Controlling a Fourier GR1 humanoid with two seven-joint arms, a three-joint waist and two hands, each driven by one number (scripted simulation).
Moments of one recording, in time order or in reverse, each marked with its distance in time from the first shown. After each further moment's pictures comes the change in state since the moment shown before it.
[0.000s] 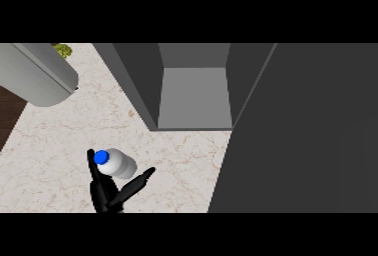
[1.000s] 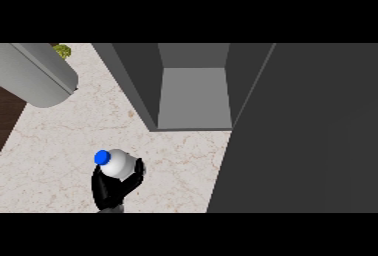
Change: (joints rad) left arm -0.076 0.037 -0.026 0.095 0.109 -0.244 -0.084; right arm -0.010 -0.029 0.008 0.003 0.001 -0.027 0.000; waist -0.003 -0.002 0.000
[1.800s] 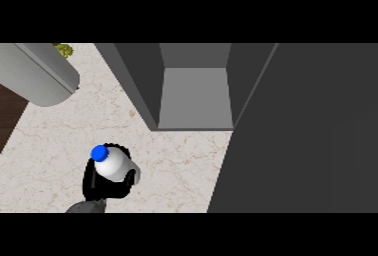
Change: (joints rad) left arm -0.025 0.167 -0.115 -0.109 -0.105 -0.320 0.201; right arm -0.033 -0.004 -0.001 0.004 0.000 -0.020 0.022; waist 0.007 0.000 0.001
